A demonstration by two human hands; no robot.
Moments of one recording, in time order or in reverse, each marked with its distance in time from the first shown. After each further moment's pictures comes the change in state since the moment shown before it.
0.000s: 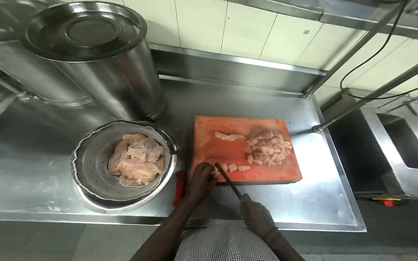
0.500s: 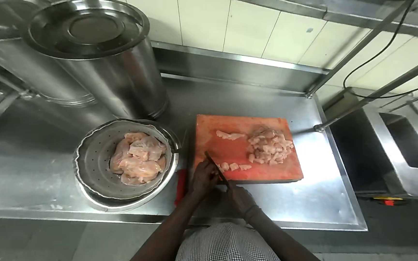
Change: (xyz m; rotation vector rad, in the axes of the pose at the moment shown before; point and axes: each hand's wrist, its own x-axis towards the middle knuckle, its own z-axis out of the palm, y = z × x) left_hand 0.007 -0.005 0.006 0.001 0.023 0.035; right_hand 0.050 -0.041 0.000 0.033 -0.013 -0.073
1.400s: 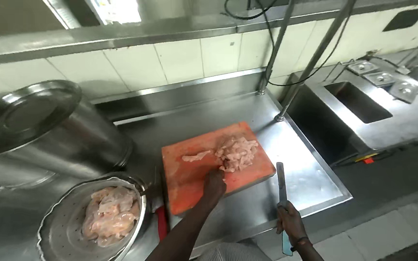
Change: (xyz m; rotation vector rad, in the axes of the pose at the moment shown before) left_hand 0.089 0.122 0.061 0.255 -0.627 -0.212; right_hand -0.069 0.211 0.051 1.451 0.669 0.335
